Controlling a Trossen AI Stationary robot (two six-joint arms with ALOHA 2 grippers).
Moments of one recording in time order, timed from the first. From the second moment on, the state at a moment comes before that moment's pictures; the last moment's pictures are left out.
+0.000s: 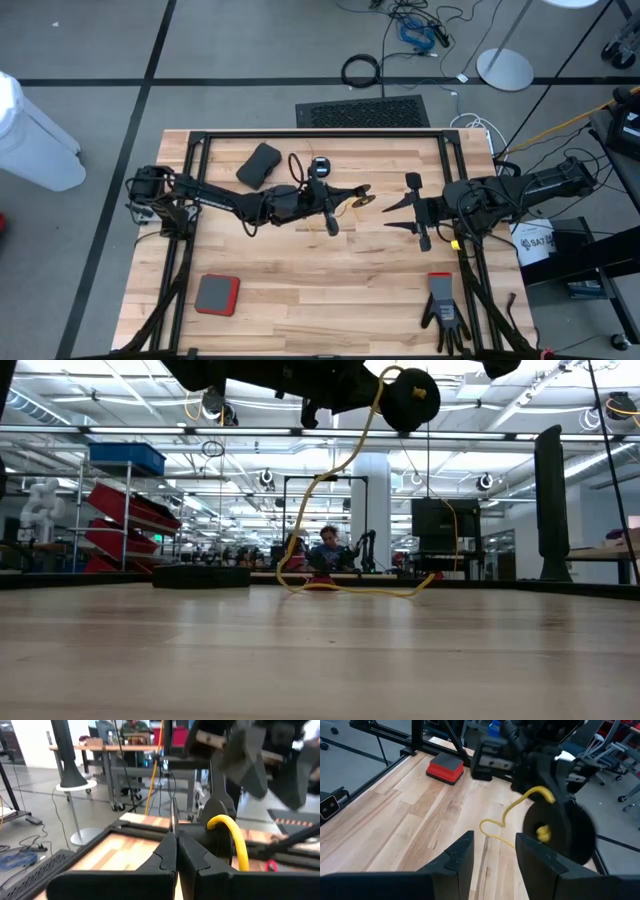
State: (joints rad) left arm -0.07 1.72 1.06 0.65 -0.37 0.01; right arm 0.25 0.80 0.78 -0.33 0.18 -0.21
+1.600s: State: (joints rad) left arm -0.07 1.56 1.06 0.73 -0.41 0.22; right arm 0.12 1.23 0.52 0.79 0.20 -0.09
